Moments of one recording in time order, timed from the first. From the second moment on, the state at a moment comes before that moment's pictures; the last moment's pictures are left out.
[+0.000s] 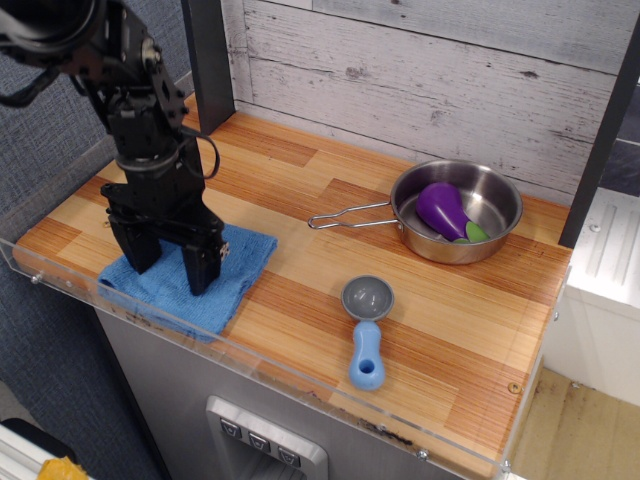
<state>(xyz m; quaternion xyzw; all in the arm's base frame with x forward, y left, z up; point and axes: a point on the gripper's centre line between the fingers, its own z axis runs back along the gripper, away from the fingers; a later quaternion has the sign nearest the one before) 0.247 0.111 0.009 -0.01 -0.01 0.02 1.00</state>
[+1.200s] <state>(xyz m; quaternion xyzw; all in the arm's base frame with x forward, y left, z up) 0.267 0.104 0.102 -0.01 -0.02 -0.01 1.00</state>
